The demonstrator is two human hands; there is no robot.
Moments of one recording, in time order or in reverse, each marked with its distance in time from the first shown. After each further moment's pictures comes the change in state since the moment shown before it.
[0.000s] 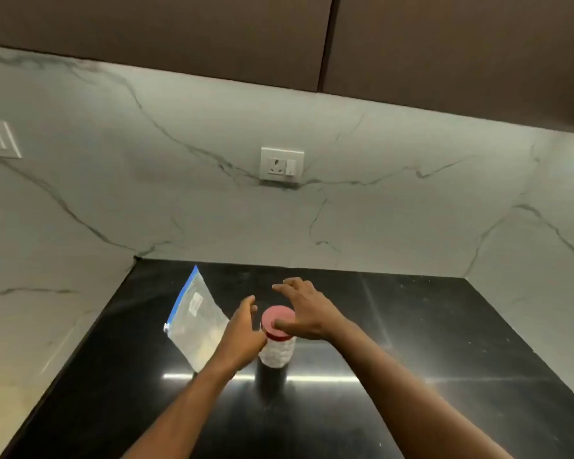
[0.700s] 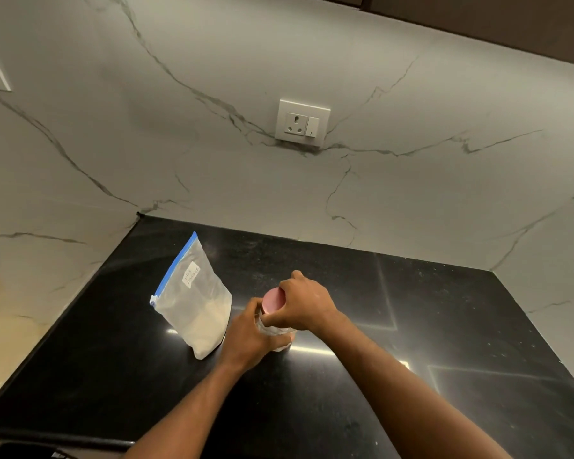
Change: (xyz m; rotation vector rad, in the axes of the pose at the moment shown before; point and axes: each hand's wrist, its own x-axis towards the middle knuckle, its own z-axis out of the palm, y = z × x) left_hand 0.035 -0.056 0.056 0.103 0.088 -0.020; right_hand 0.034 0.010 0.042 -0.134 -0.148 0.144
